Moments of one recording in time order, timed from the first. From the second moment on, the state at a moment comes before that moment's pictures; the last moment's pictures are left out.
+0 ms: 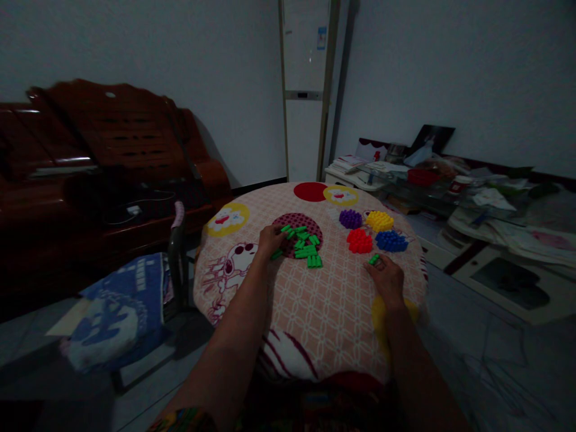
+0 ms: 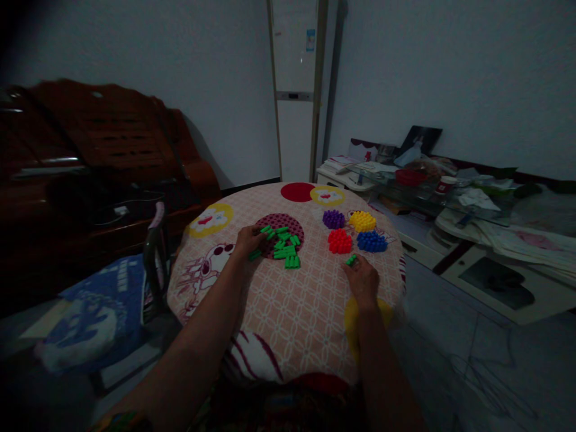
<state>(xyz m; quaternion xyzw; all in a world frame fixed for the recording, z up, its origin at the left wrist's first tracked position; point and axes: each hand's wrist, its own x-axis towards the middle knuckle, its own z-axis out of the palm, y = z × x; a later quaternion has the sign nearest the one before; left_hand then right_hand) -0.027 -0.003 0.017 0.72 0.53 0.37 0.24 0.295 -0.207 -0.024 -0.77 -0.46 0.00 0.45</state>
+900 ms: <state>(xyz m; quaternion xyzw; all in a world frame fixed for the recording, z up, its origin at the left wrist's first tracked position) 0.033 -0.042 0.041 0.61 0.34 0.41 0.59 0.297 -0.204 -0.022 -0.77 -0.45 0.02 0.46</state>
